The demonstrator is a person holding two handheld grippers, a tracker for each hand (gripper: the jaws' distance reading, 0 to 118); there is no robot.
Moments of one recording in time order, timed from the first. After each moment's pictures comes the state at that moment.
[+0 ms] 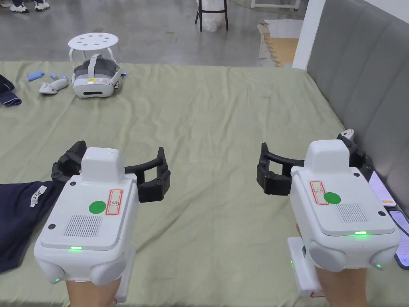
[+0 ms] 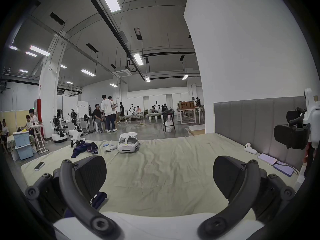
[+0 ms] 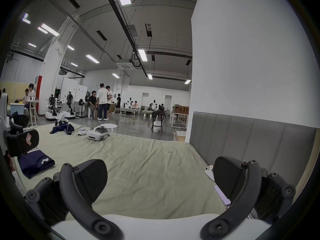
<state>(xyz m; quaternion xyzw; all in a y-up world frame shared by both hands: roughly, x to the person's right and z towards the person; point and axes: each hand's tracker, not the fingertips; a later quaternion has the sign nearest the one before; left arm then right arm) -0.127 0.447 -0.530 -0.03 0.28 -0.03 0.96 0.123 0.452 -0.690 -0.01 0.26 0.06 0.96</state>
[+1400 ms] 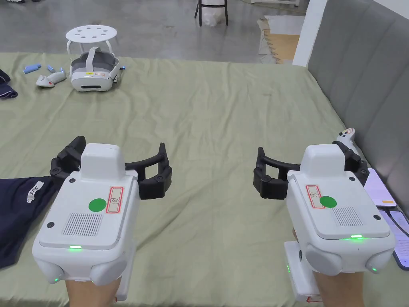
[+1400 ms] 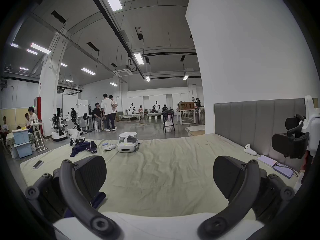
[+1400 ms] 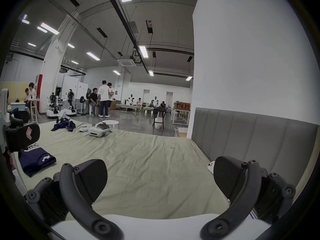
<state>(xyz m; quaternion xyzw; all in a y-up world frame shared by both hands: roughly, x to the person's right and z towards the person) -0.131 0.447 -0.531 -0.02 0.28 -0.02 0.96 0.112 0.444 -0.687 -0.03 0.27 0.07 0.96</state>
